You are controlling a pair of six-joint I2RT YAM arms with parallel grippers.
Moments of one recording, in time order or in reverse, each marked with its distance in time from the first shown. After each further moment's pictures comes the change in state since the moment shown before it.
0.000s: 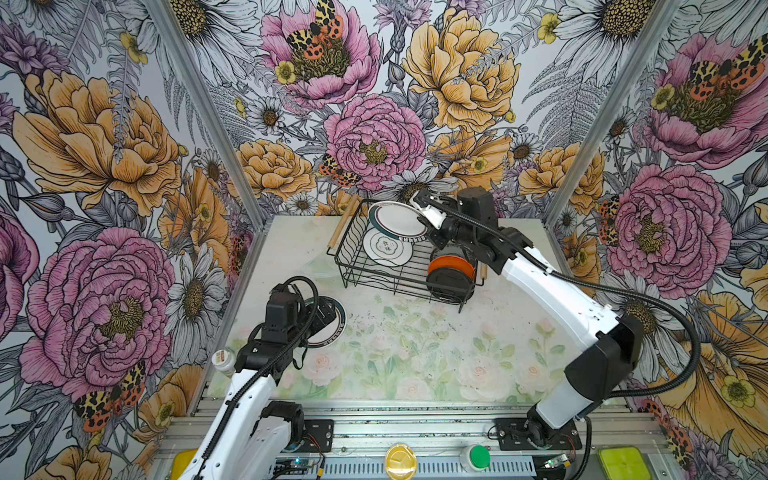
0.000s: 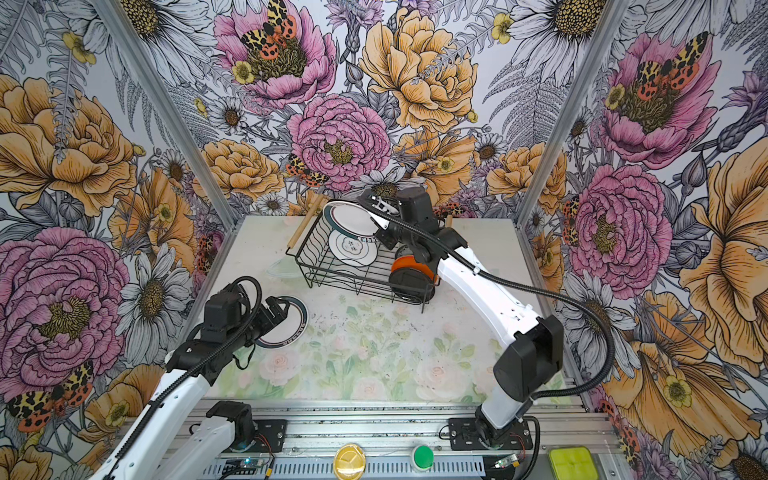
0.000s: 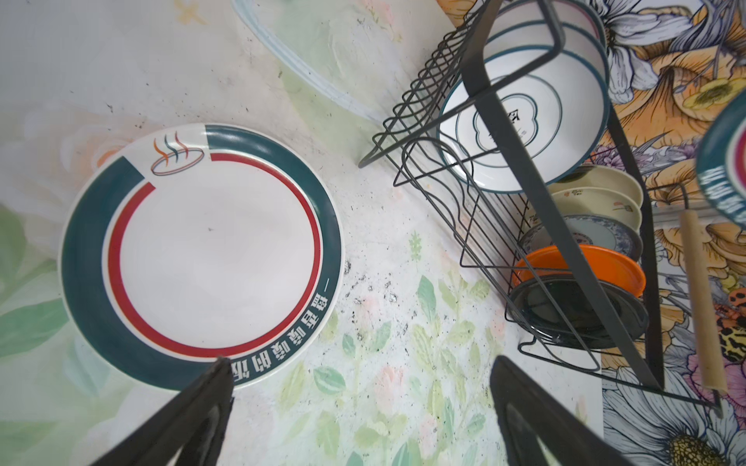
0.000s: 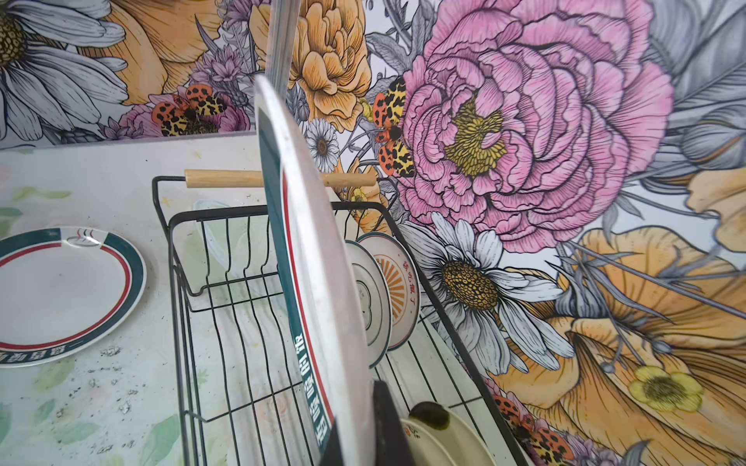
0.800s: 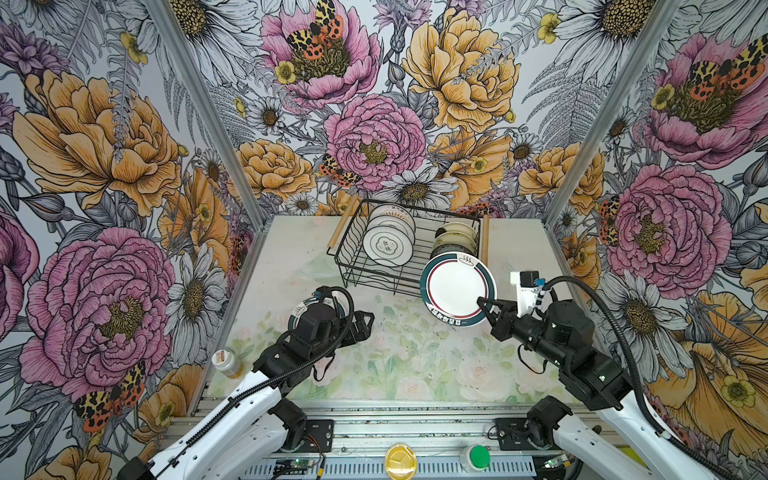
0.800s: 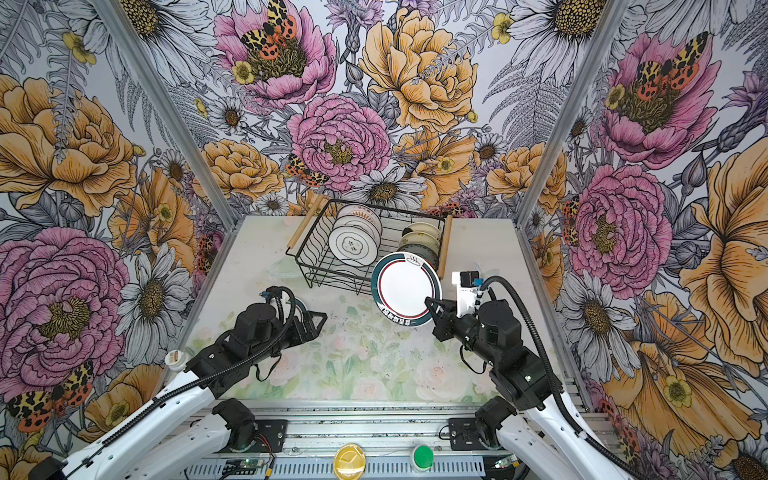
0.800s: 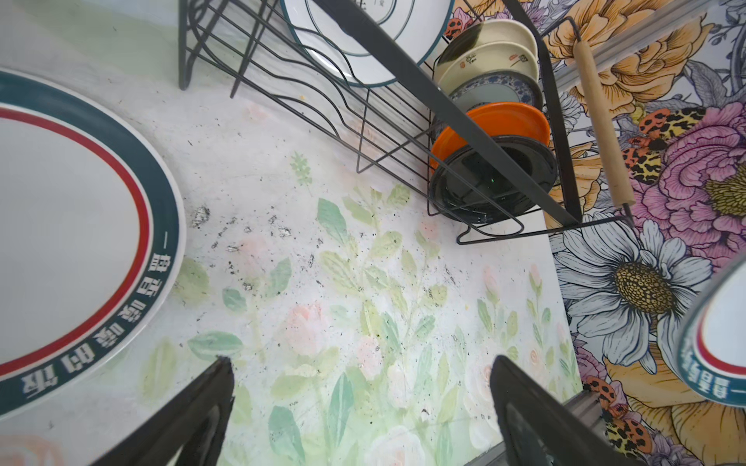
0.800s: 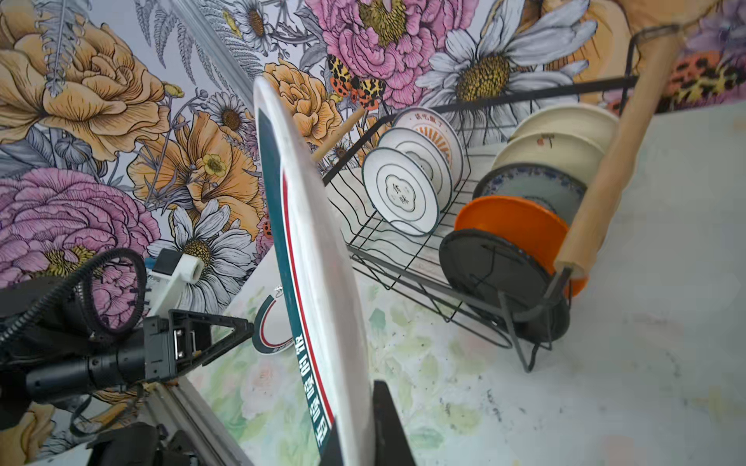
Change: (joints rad) left arm -0.449 -0.015 -0.063 0.166 -0.090 -0.039; right arm 0.003 -0.958 -0.902 -0.039 -0.016 1.040
